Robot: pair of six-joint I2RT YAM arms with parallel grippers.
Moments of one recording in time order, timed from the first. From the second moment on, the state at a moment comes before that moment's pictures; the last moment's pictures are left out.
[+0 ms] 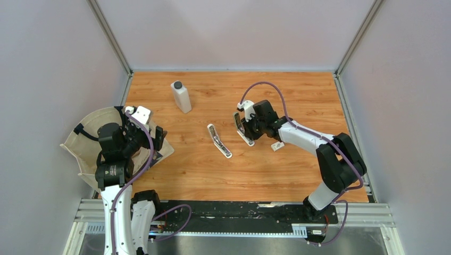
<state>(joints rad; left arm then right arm) 0.21 0.60 0.83 -0.60 0.55 0.33 0.56 1.63 1.01 -0.21 -0.21 -0.10</state>
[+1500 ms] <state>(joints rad) 0.21 0.60 0.82 -0.60 0.55 0.33 0.56 1.68 1.00 -0.18 -0.15 -0.12</state>
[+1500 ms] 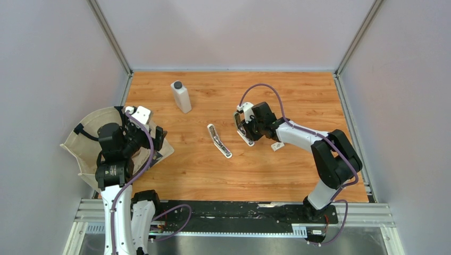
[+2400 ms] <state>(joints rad) 0.21 0.60 0.82 -0.59 0.55 0.33 0.56 1.65 1.00 -0.17 -0.16 -0.12</state>
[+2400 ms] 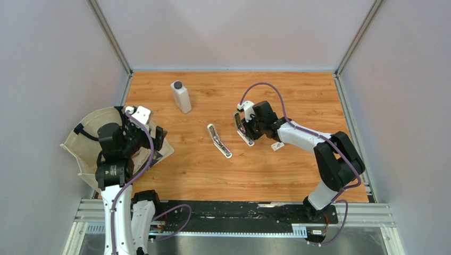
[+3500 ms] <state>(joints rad) 0.21 0.60 0.82 -0.59 0.55 0.33 0.56 1.67 1.00 -0.18 -0.17 -0.12</state>
